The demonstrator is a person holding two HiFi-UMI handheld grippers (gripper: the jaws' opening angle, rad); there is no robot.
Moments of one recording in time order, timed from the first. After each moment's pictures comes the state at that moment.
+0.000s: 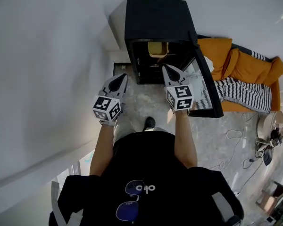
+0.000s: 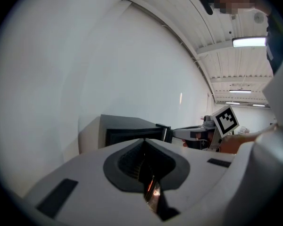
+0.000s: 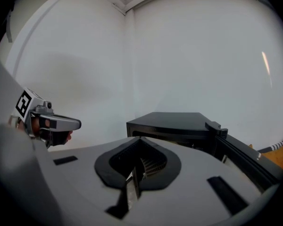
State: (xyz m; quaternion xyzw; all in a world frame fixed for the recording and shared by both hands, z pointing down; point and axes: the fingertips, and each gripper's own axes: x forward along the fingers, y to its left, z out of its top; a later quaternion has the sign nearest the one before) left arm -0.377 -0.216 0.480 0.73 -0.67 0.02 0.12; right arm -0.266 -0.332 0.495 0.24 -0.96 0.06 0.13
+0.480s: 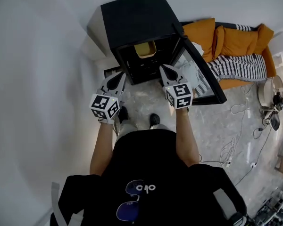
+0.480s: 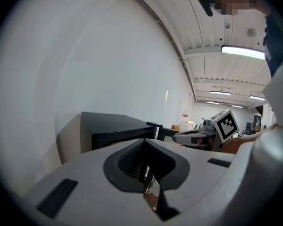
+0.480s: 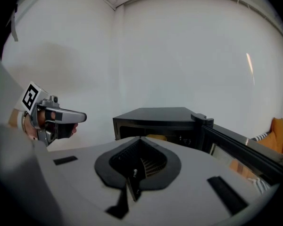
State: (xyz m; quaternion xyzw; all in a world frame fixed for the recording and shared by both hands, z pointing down) left arm -0.388 -0.273 0.486 0.80 -0.58 0.04 0.13; right arm -0.255 -0.350 0.517 0.32 -0.93 0.09 0.14
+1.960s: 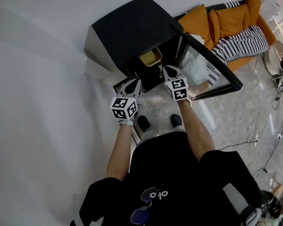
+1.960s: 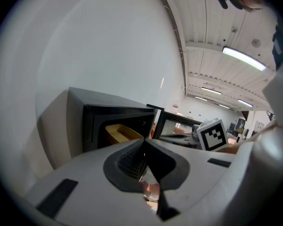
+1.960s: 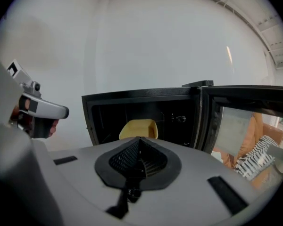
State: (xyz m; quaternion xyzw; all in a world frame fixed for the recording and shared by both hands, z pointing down) left arm -0.402 -0.328 0.568 0.84 -0.50 0.08 0.20; right arm -0.291 -0.403 0.621 0.44 -0.88 0.13 0.15
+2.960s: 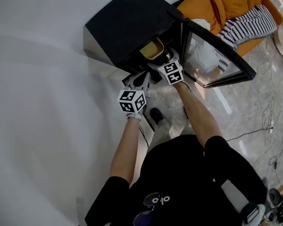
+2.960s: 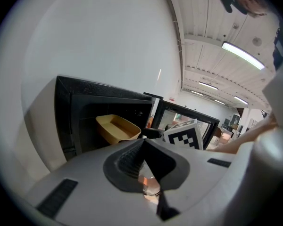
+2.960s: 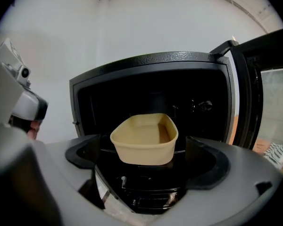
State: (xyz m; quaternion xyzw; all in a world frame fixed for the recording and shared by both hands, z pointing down) left arm -0.375 -0.350 0.607 0.85 -0.46 0.11 0.22; right arm -0.348 -0.453 0.677 0.40 -0.90 0.13 0.13
